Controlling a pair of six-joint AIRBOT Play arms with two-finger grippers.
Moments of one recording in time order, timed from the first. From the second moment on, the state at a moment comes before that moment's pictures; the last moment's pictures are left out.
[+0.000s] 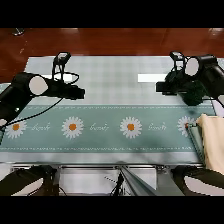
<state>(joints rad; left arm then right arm) -0.35 -1.16 1.02 1.38 -0.92 -1.59 0.18 -1.36 1.25 -1.58 1.22 1.79</state>
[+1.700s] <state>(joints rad) -0.14 -1.15 1.04 1.40 -0.92 -1.47 -0.31 -1.55 1.53 -1.38 0.92 1.63</state>
